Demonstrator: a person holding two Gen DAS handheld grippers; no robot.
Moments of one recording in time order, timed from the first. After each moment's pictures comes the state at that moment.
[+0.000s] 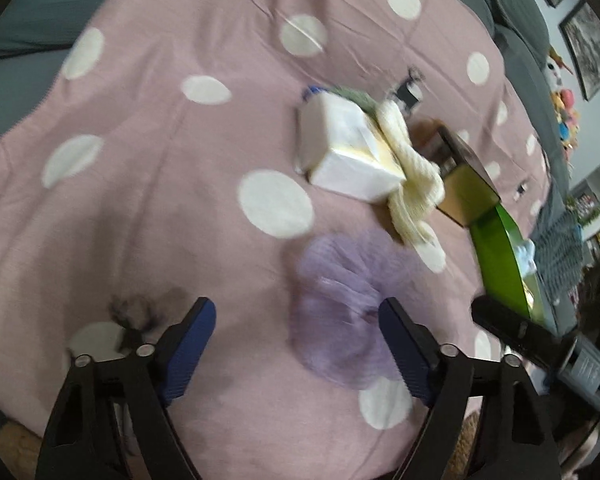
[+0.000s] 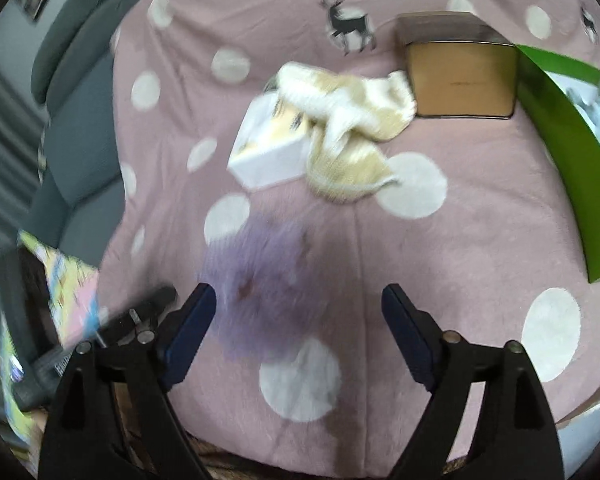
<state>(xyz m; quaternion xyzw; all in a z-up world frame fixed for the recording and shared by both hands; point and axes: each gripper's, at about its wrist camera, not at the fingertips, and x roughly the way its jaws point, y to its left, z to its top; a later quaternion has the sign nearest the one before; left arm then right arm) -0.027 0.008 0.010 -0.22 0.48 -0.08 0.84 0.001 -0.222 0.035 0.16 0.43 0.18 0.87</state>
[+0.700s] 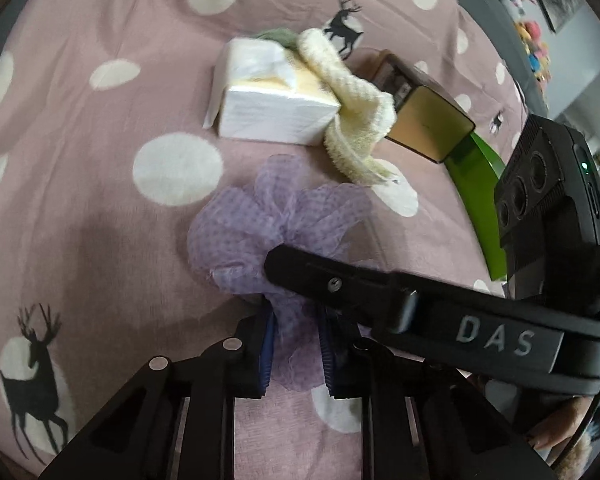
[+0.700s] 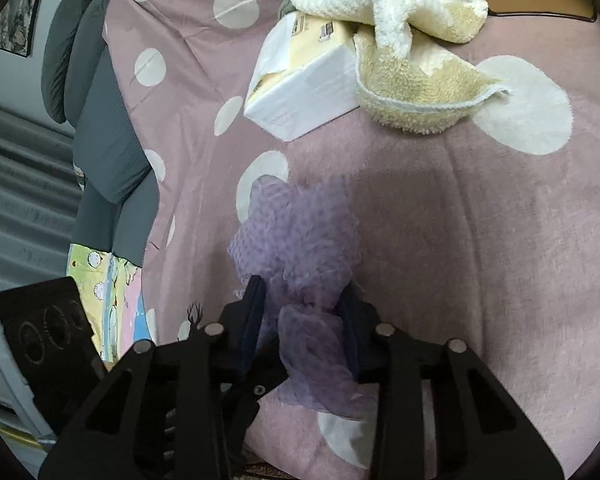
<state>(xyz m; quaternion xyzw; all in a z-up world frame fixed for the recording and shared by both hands) -0.021 -0.049 -0.001 -0.14 0.51 -0.15 0.84 0.036 -0.169 -0.024 0.24 0.50 0.27 0.78</state>
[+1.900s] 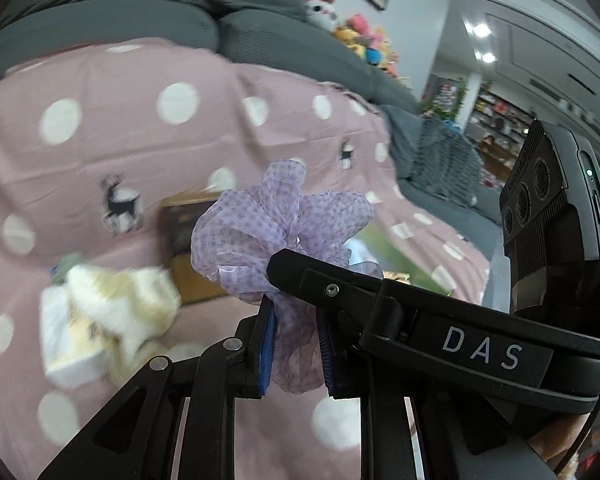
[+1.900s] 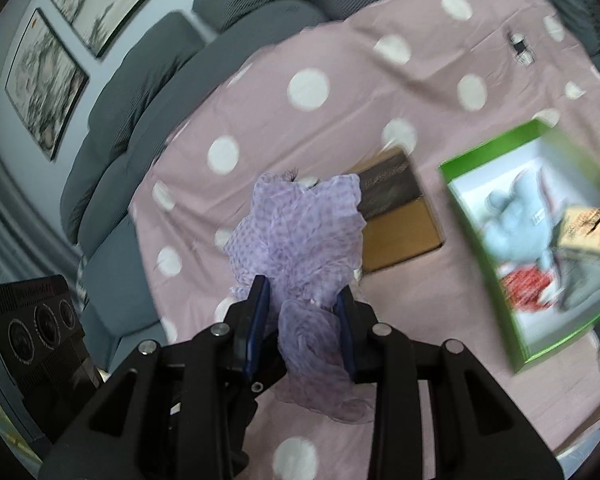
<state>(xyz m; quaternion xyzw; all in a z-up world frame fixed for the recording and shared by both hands) 0.019 -0.221 0.143 -0.02 0.32 -0.34 0.88 -0.004 -0.350 0.122 0.29 0.25 0.15 0.91</state>
